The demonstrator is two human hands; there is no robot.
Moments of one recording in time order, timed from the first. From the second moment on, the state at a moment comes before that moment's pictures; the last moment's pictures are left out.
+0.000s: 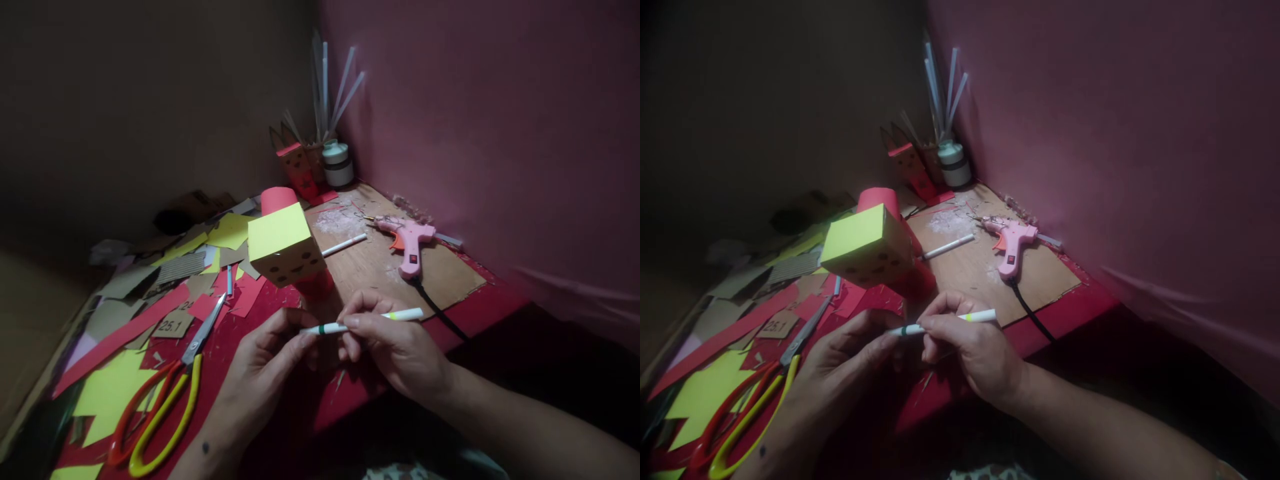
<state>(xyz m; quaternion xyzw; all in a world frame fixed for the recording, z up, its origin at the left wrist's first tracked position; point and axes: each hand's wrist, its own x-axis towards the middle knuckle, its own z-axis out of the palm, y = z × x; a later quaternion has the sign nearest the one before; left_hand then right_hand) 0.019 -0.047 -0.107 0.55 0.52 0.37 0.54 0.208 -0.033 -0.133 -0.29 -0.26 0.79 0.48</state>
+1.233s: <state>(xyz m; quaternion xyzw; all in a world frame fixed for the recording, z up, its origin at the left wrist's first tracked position) -0.056 -0.018 -0.073 0.50 0.67 0.45 0.31 0.228 0.103 -0.099 -0.47 -0.87 -0.09 0.15</state>
